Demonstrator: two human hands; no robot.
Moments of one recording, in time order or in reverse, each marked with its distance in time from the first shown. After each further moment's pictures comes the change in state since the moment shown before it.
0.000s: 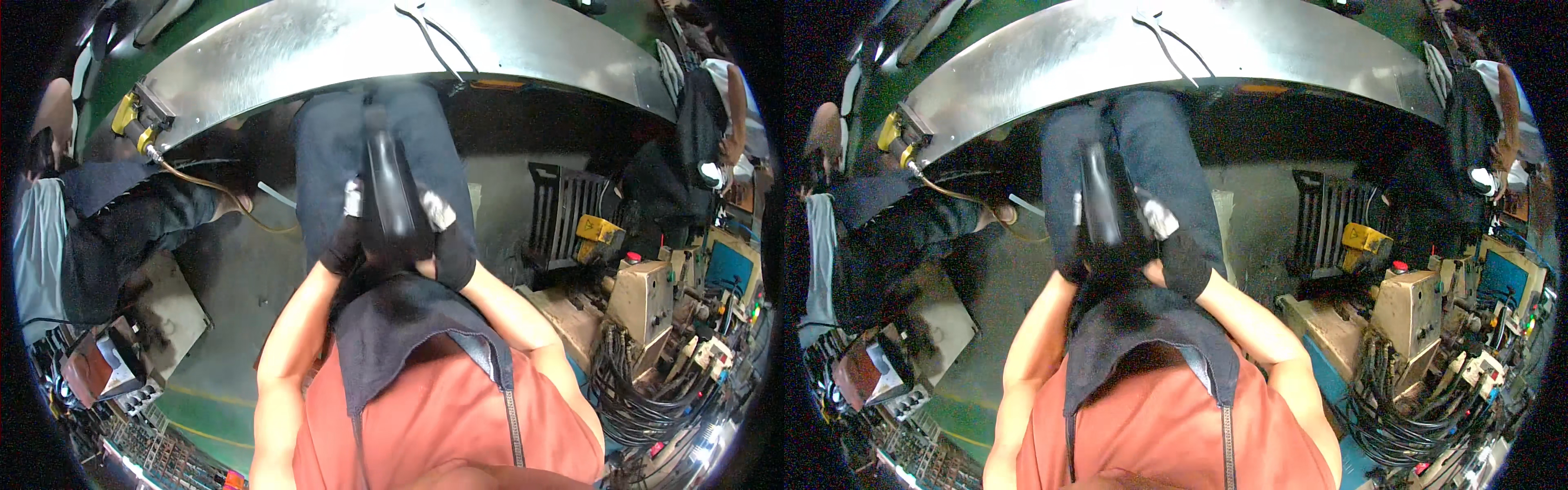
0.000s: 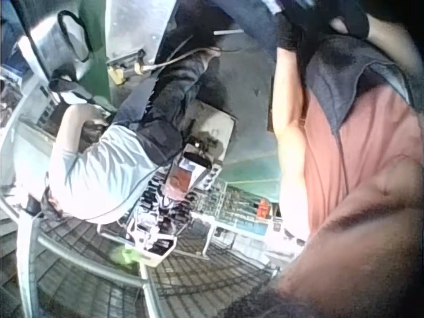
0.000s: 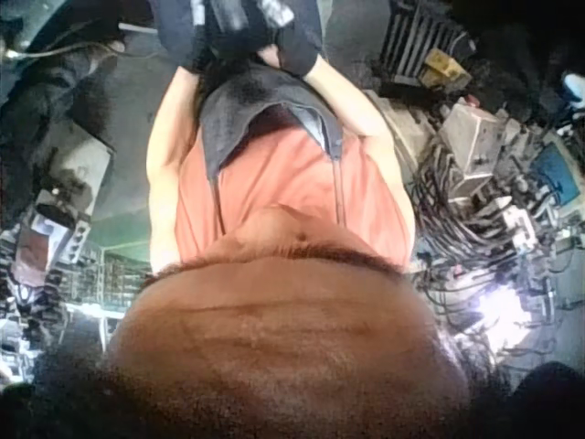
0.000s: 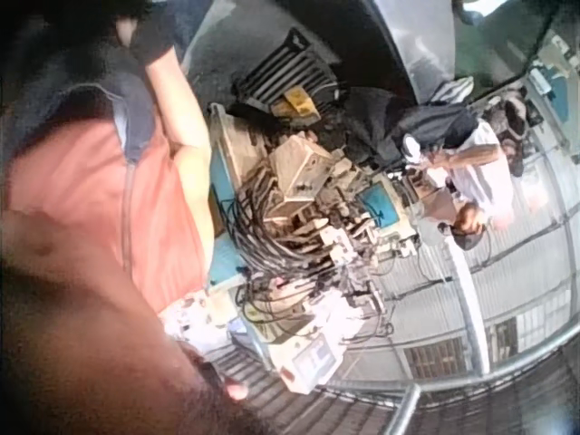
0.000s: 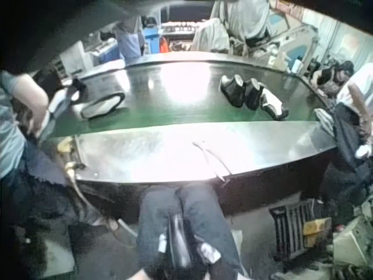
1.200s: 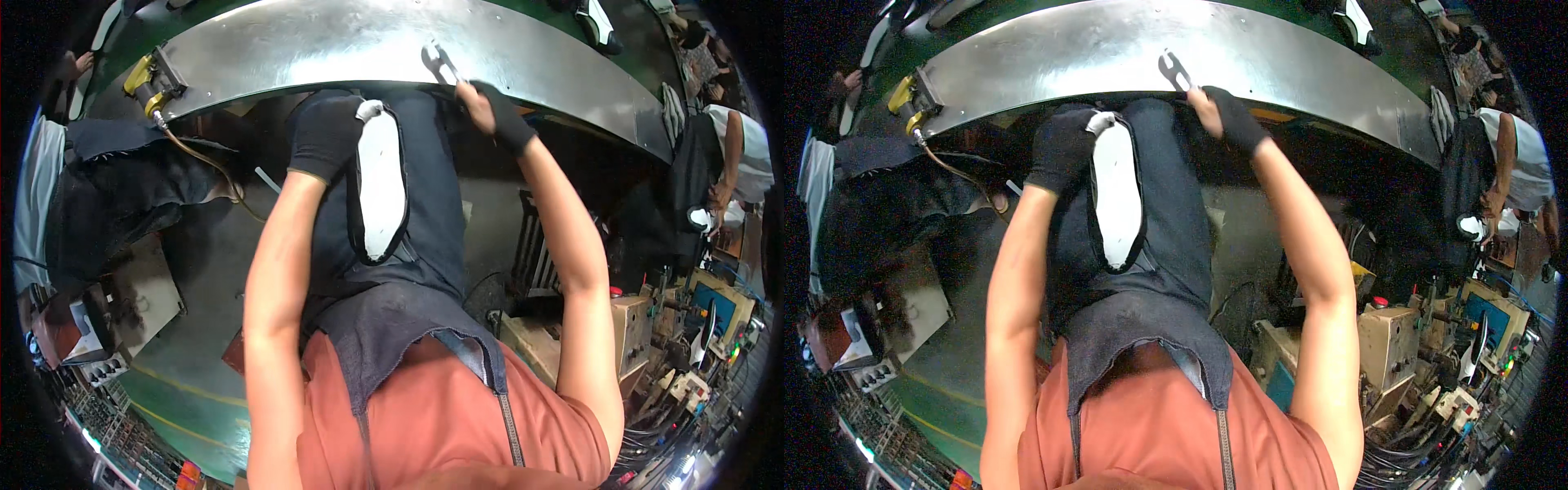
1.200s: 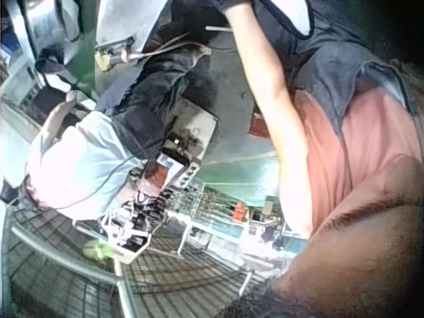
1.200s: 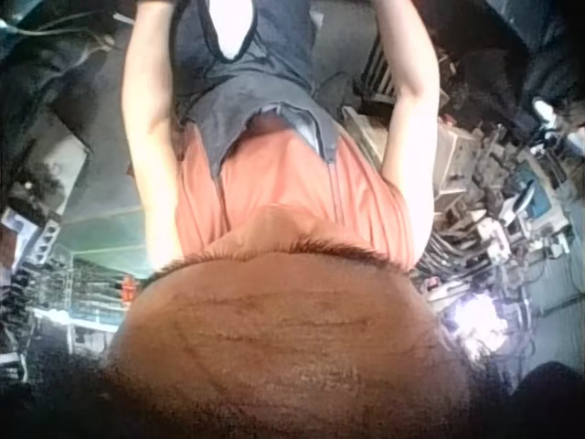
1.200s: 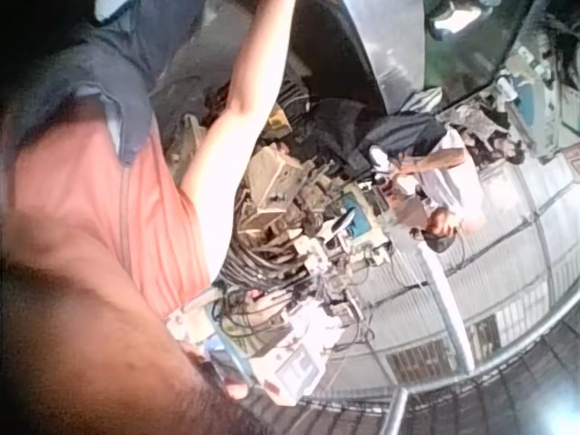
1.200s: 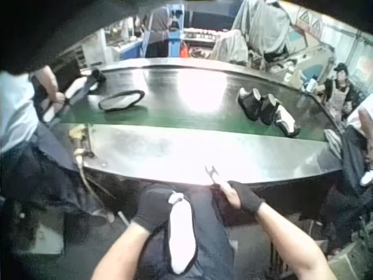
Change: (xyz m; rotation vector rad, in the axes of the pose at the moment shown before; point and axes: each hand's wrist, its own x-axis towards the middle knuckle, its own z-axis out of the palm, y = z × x) left_hand 0.090 0.080 0.011 1.566 0.213 0.719; right_hand 0.177 0.066 -0.139 -0.415 -0.171 0.361
